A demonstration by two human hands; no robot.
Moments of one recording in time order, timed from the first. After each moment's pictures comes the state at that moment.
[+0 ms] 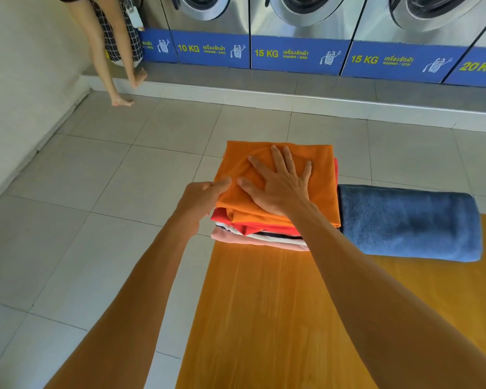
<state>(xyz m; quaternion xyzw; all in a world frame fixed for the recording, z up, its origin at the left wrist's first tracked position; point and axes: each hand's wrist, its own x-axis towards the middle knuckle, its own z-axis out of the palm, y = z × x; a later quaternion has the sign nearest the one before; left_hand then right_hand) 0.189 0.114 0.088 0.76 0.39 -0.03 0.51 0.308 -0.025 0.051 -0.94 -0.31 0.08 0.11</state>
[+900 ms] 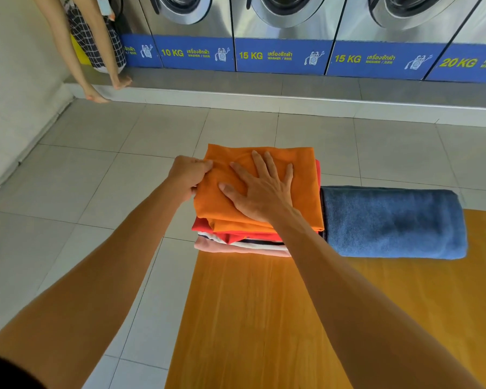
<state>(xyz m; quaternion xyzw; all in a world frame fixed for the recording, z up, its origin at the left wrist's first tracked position) 0.268 0.132 0.093 0.70 0.44 0.00 0.56 0.311 -0.026 0.050 -0.94 -0.31 0.08 0.13</state>
